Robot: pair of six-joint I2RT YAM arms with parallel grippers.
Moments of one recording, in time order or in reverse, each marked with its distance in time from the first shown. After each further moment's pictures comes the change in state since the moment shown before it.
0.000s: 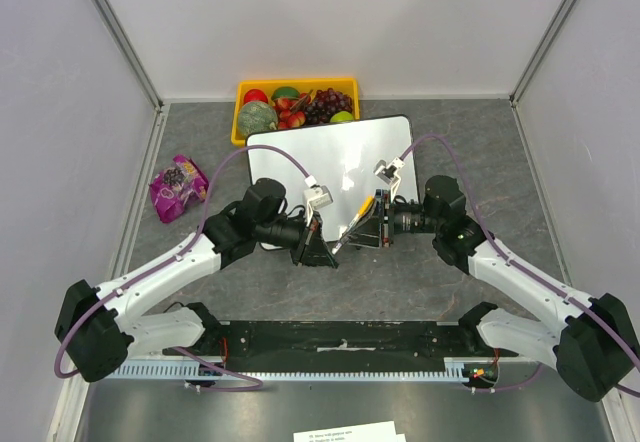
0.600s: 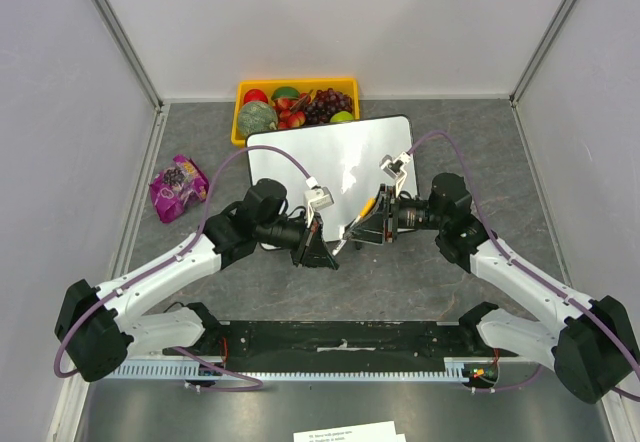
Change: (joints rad) left arm -0.011 0.000 0.002 -0.003 0.003 0.005; right arm -0.046 -0.004 0.000 0.045 -0.029 0.050
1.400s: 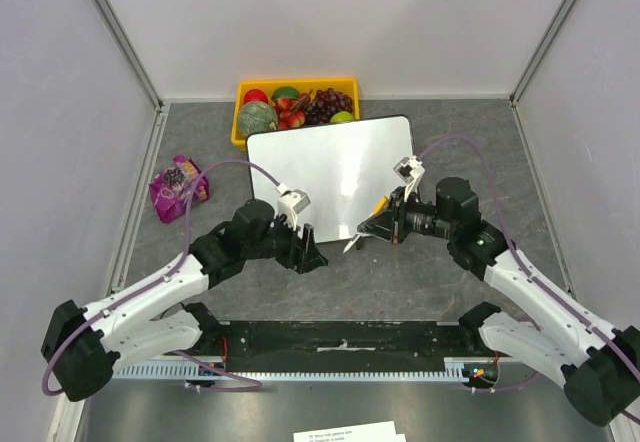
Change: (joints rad) left arm -0.006 -0.142 -0.144 0.019 -0.362 -0.106; right arm -0.001 -0.111 0.032 -0.356 0.273 -0.195
